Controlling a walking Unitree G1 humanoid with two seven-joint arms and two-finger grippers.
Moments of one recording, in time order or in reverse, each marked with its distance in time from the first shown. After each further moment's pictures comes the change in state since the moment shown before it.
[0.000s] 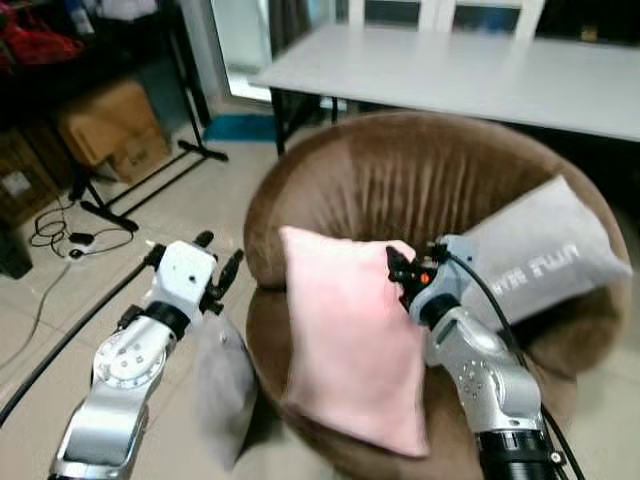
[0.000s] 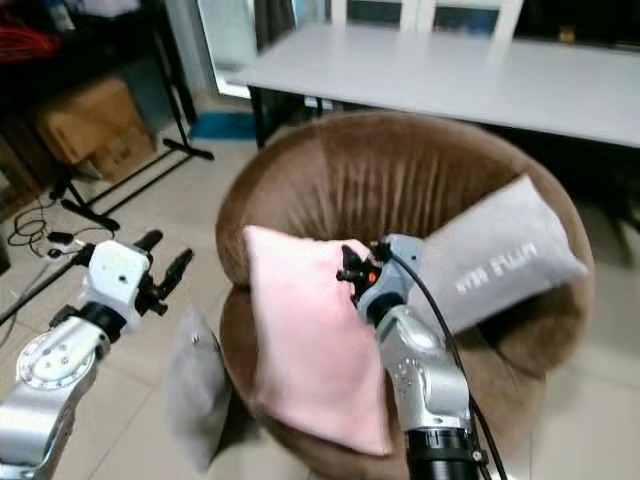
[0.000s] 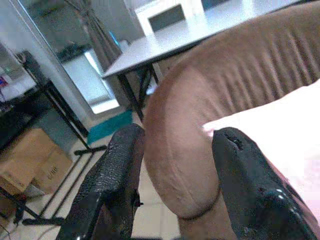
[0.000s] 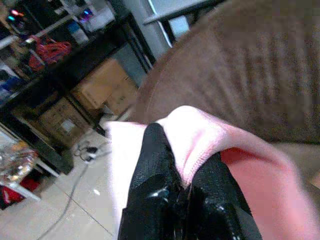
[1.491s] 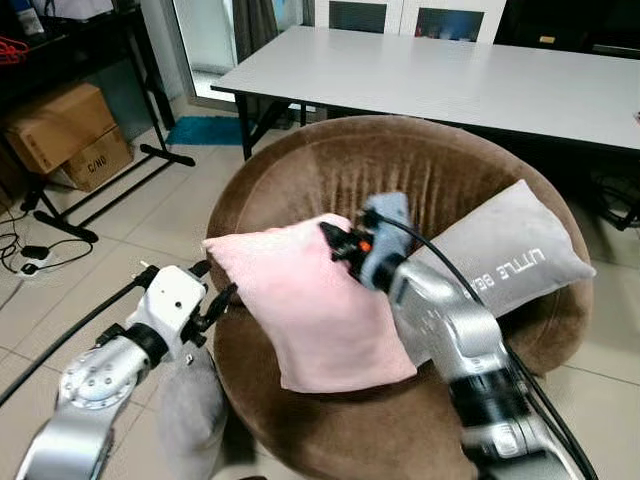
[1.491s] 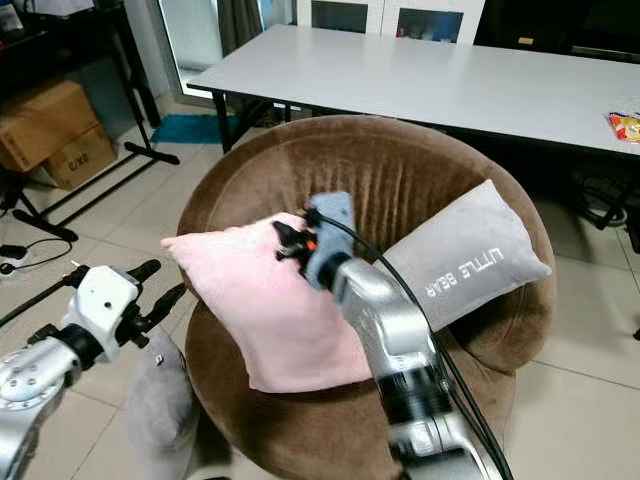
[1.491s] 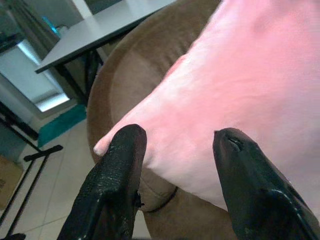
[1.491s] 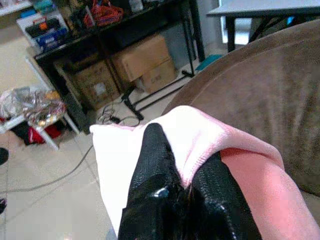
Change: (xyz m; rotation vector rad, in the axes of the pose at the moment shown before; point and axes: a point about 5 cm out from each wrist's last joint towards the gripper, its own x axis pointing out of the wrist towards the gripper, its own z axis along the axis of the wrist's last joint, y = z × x) left arm -0.026 0.003 -0.017 0.038 0.111 -0.200; right arm 0.044 0.061 0.021 -0.217 0.131 0.323
